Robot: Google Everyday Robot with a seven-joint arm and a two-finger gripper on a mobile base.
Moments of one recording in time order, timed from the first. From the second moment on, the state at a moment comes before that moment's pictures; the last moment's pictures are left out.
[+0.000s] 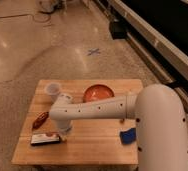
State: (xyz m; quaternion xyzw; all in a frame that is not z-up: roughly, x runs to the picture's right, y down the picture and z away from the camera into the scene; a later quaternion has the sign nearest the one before) arm -0.175 0.260 0.796 -0.33 -0.21 -0.33 0.86
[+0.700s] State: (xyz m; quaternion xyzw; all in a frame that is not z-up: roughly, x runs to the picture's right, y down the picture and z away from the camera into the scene) arm -0.216 0.271 0.789 -0.33 -0.24 -0.36 0.84
